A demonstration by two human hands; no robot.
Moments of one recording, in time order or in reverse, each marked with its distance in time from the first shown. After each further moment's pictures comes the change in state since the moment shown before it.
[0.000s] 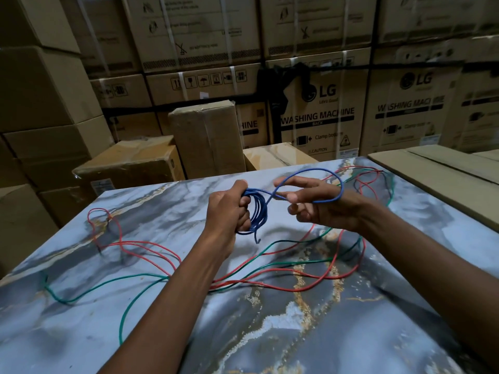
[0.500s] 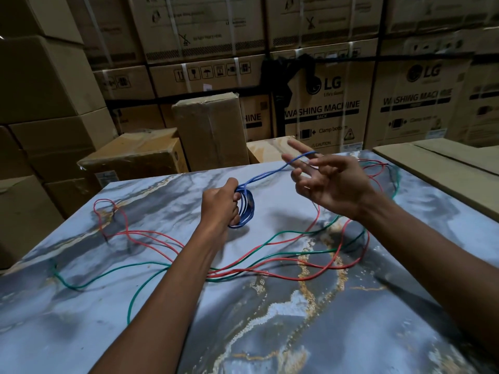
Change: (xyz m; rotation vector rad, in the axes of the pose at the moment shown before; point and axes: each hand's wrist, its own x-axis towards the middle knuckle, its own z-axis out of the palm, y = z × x) left_hand 0.019 -0.013 -0.024 0.133 0.162 -0.035; right_hand 0.004 -0.002 -0.002 0.426 0.057 -0.195
